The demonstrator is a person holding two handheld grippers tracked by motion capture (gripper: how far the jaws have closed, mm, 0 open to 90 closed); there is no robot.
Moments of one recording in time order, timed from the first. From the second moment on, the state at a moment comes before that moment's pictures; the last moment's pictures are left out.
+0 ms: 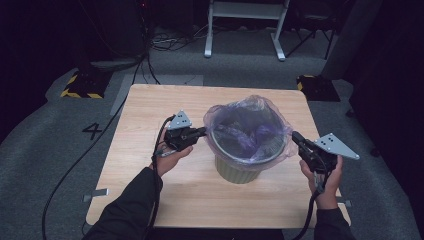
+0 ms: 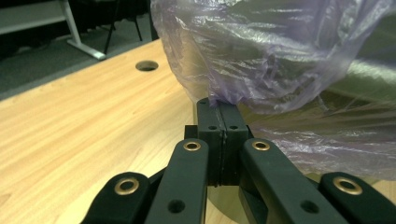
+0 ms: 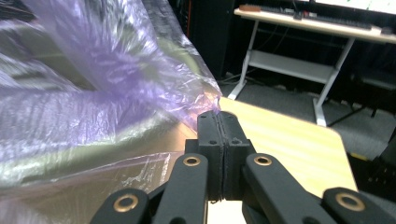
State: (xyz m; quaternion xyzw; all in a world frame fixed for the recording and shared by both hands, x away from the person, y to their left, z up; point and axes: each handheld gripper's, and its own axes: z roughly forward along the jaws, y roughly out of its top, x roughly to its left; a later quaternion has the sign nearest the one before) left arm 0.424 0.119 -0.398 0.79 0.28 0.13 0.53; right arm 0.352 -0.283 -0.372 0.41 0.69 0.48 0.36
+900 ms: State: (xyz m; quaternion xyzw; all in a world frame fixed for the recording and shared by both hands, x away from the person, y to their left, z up) left arm 0.372 0.147 -0.378 0.78 0.23 0.16 0.56; right arm 0.333 -0.295 -0.370 0.36 0.70 0.52 0.32
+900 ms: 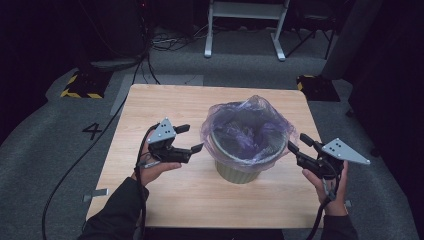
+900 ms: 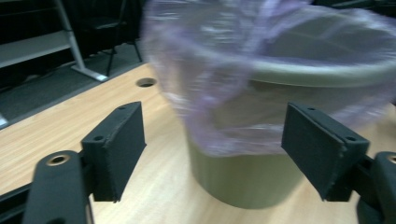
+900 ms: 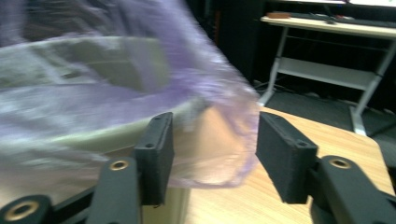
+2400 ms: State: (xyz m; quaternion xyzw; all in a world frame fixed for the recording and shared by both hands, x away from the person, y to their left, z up) left arm 0.379 0.101 -0.424 0.85 0.18 0.13 0.49; right arm 0.334 -0.273 -0.429 0.26 0.83 0.44 0.25
